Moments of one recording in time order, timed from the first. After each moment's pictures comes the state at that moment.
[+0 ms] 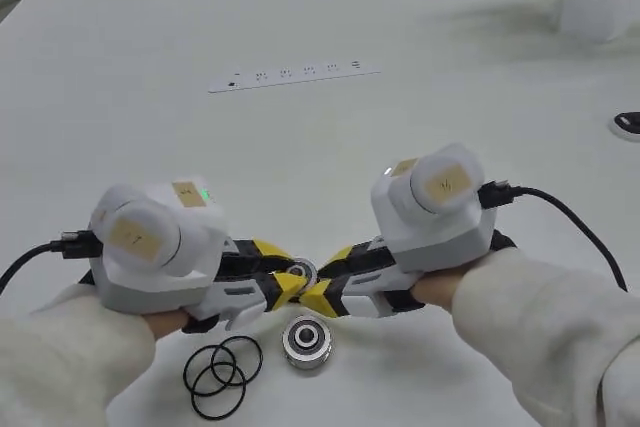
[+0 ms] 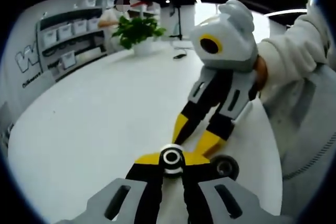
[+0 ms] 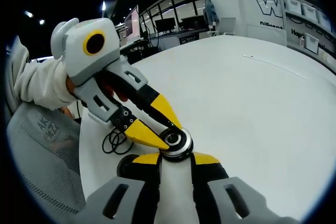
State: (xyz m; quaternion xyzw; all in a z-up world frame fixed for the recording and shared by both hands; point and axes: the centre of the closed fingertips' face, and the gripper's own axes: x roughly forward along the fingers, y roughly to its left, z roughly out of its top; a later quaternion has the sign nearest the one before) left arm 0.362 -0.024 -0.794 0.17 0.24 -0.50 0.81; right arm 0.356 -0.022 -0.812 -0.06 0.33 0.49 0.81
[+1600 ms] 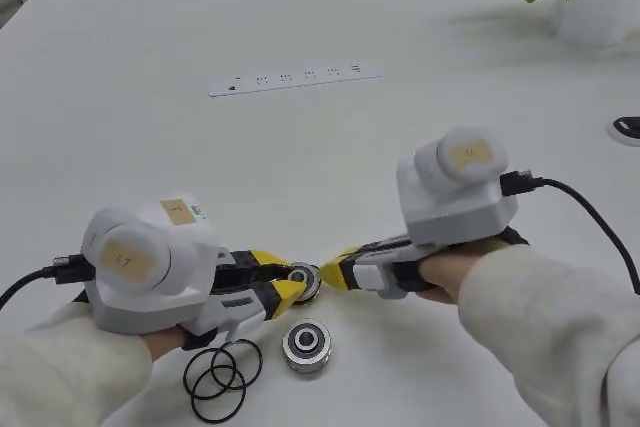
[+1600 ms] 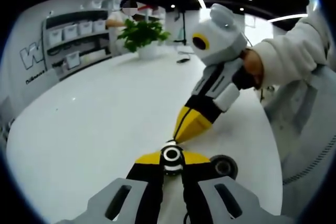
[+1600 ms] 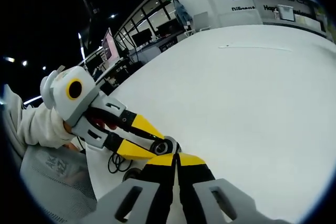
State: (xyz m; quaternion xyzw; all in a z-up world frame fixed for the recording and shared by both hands) left arm 0.360 -0.020 -0.796 0.15 0.23 -0.49 0.83; right arm 0.368 -0.034 -0.800 0.06 0.36 0.43 0.83
